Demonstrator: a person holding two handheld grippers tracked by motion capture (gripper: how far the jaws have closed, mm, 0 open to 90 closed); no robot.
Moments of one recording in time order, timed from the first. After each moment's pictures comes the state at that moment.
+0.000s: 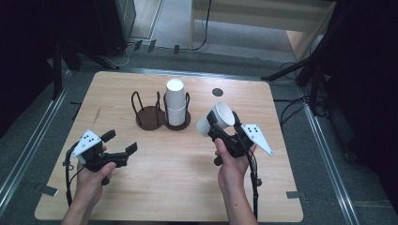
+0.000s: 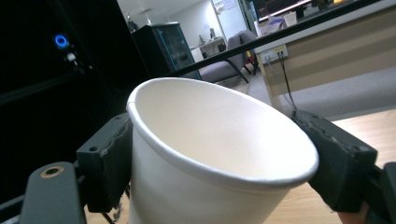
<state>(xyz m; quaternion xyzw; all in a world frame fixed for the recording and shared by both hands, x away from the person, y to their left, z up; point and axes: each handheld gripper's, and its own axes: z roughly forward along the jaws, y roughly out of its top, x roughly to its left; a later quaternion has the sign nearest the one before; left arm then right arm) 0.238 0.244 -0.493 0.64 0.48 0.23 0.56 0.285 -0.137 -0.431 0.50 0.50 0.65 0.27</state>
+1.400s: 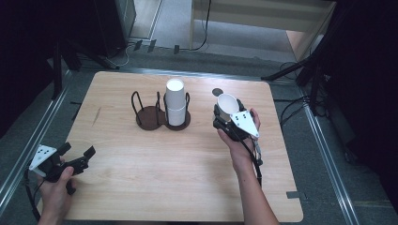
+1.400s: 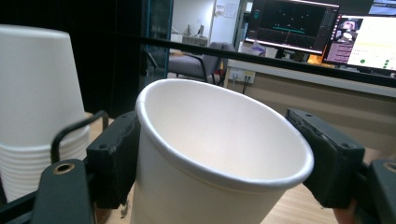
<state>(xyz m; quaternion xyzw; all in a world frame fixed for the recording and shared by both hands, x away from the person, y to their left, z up) 0.214 0.350 -0.546 0.57 0.58 0.30 0.50 0.354 -0.154 -0.471 0.39 0.61 0.53 0.44</state>
